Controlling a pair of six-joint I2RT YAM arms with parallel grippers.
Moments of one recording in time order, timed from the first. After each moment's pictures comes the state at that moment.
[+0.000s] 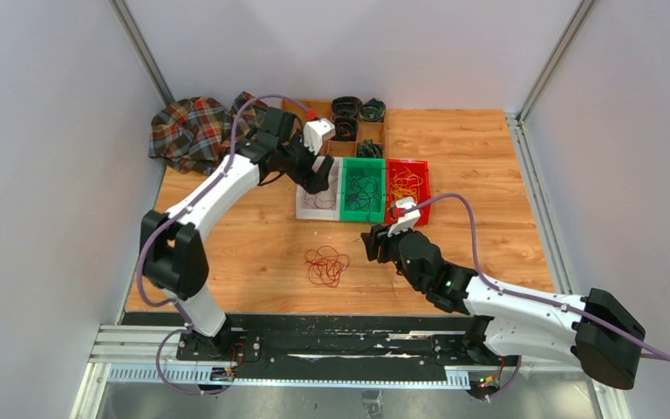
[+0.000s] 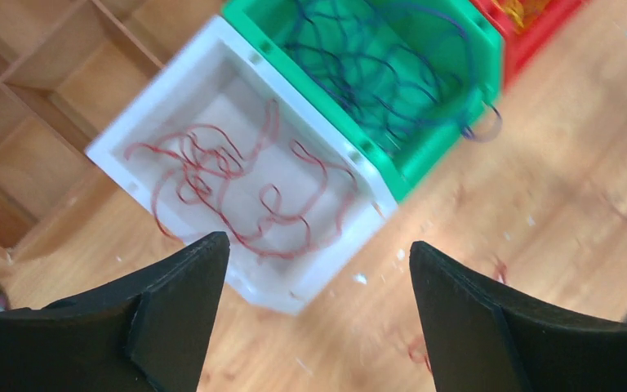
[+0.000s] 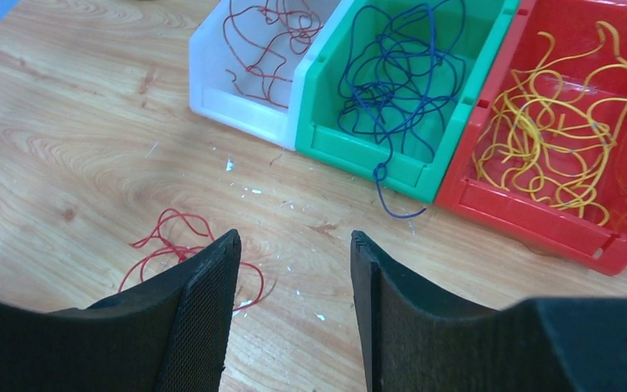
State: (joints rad) left arm -0.42 1.74 1.50 -0.54 0.36 0.24; right arm 1.01 1.02 0.45 0.30 0.50 0.30
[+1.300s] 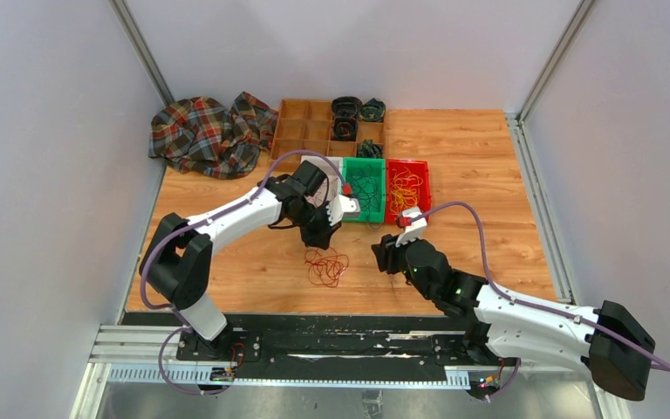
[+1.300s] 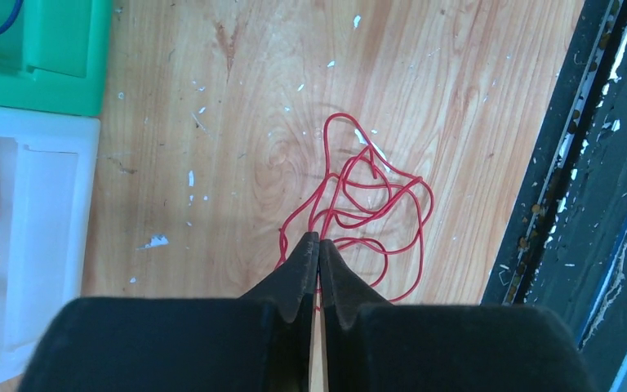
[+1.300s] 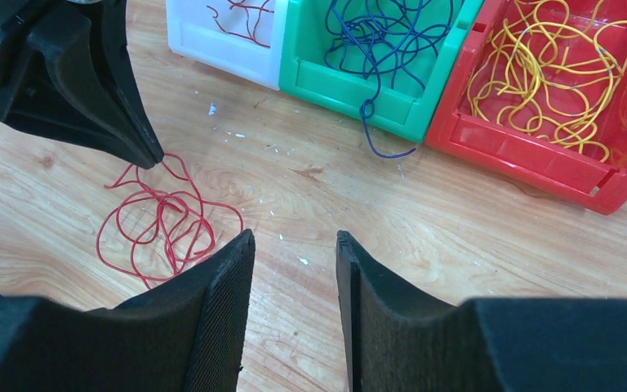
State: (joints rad) left arm -0.62 1.64 1.15 -0.69 0.53 0.58; right arm 1.01 0.91 0.38 0.18 0.46 0.34
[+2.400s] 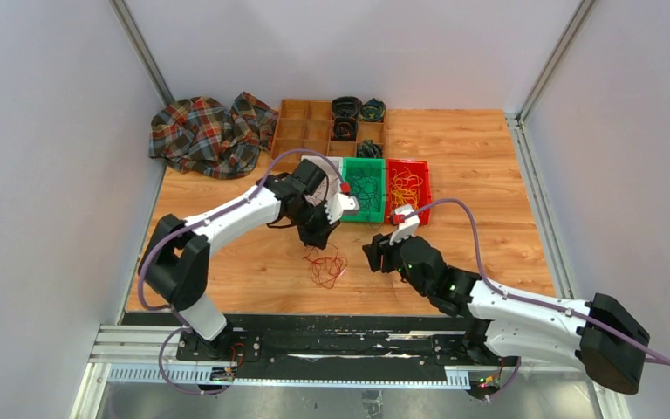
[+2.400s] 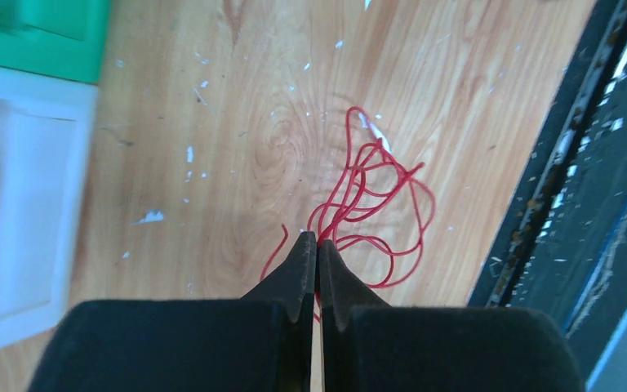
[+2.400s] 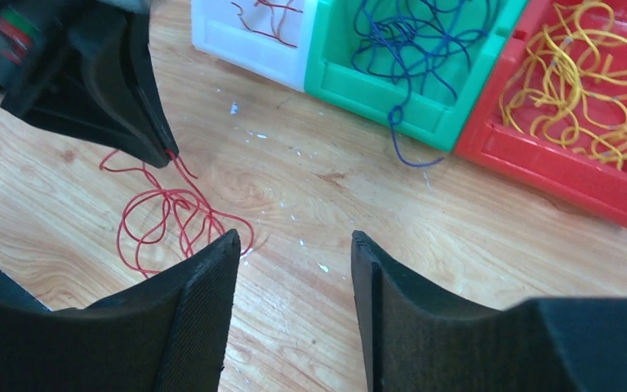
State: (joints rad) left arm -0.62 1.66 1.15 -0.71 0.49 0.56; right arm 1.01 0.95 0.39 0.21 0.41 0.34
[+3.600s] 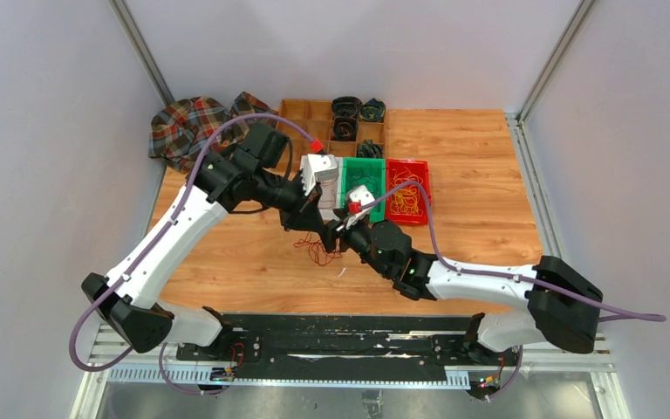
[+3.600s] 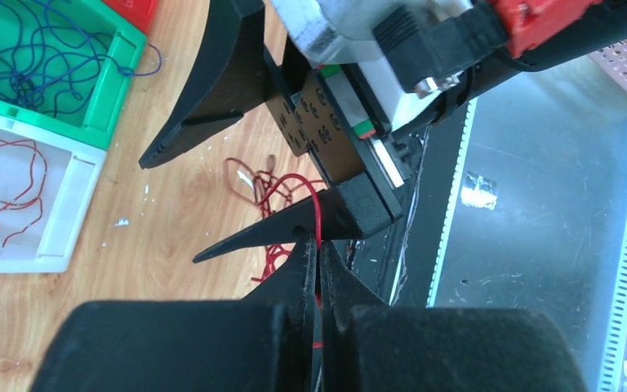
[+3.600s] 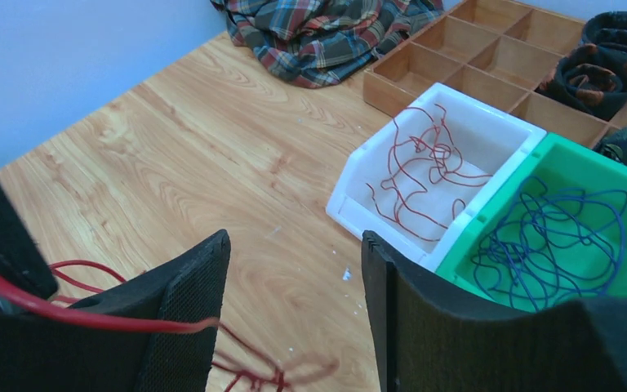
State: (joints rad) left arm -0.62 1.34 1.52 -1.09 0.71 0.33; right arm 1.10 1.32 0.67 0.60 0.34 0.11
